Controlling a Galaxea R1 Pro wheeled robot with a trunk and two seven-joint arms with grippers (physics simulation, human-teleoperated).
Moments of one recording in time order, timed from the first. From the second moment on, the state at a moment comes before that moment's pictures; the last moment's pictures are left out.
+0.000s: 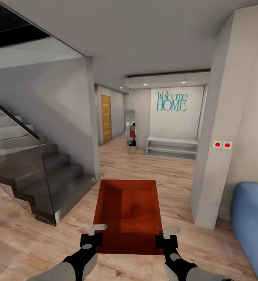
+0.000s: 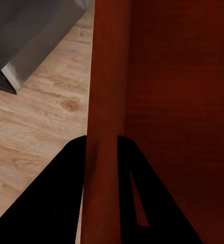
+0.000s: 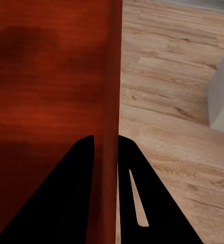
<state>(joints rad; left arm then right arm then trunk) -0.63 -0.14 -0.12 -0.13 0.07 -0.14 0.30 -0.63 0.12 0.43 -0.02 -0.31 -0.41 -0.21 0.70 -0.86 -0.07</state>
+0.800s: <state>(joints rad) -0.63 -0.14 -0.12 -0.13 0.07 -0.14 0.30 -0.63 0.12 0.43 -0.02 -0.31 -0.41 -0.21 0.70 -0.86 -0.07</state>
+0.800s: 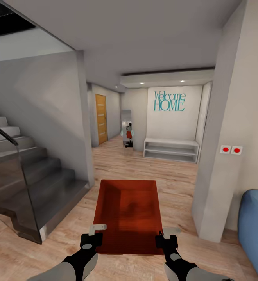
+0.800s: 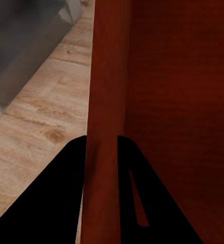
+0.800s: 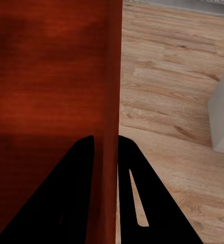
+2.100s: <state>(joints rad) -0.63 -0.14 -0.12 -0.13 0.07 -0.14 0.30 -0.63 0.12 0.42 -0.02 -0.30 -0.41 -0.21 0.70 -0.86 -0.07</state>
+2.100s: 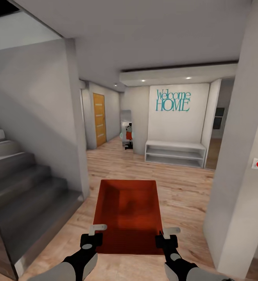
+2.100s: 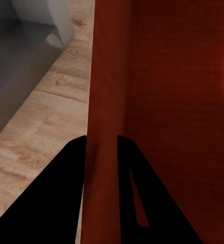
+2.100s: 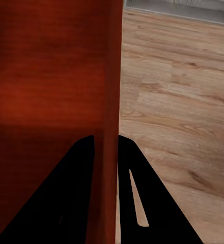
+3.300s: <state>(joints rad) -0.63 -0.14 -0.12 -0.13 0.06 -0.14 0.30 -0.63 0.12 0.43 -0.02 -0.31 -0.41 -0.21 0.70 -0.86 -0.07</state>
